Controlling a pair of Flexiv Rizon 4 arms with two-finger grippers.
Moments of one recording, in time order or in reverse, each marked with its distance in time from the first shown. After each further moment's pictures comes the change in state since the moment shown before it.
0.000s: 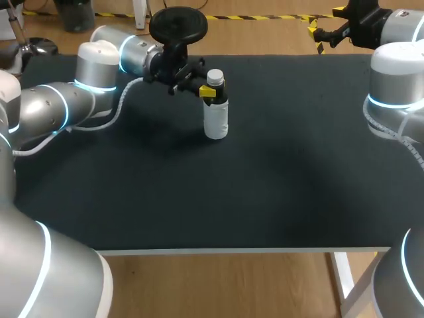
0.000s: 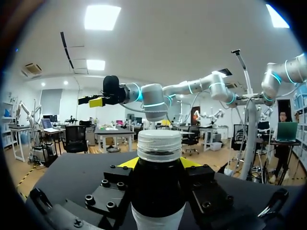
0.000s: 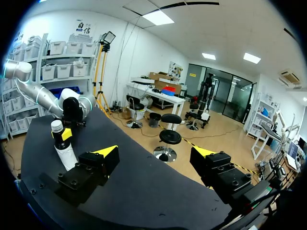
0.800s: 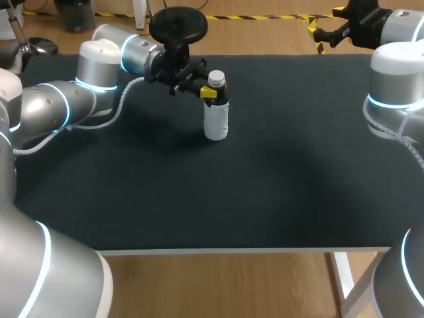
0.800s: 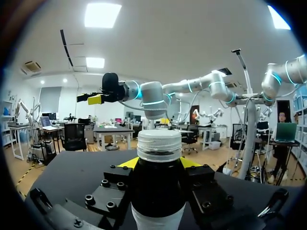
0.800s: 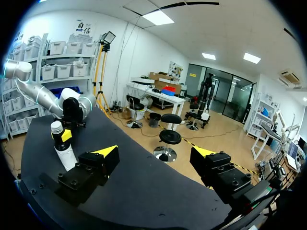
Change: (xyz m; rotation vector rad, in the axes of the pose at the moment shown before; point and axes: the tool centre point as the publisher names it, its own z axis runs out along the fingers) left arm 0.000 0.002 0.003 -0.016 0.009 -0.011; right arm 0.000 0.000 0.000 0.000 0.000 0.000
